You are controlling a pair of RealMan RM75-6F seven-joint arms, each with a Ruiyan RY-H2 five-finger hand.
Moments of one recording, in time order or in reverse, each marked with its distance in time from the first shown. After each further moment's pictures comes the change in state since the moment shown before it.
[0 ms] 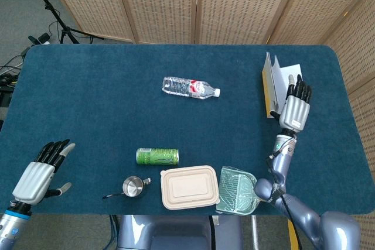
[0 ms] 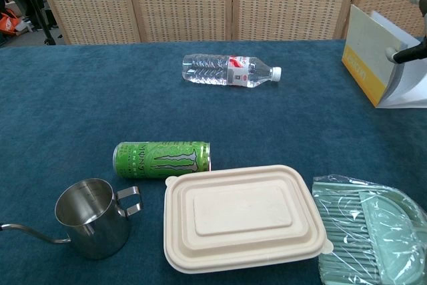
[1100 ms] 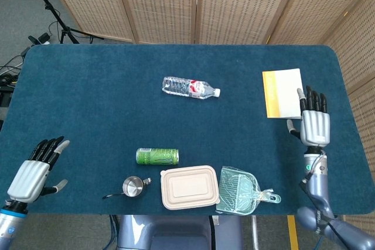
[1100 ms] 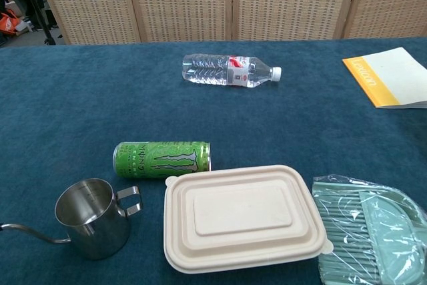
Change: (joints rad) left arm 0.006 0.006 -0.017 0.005 -0.027 0.014 0.000; right arm -0.247 0.430 -0.298 -0.438 -0.235 -0.005 -0.011
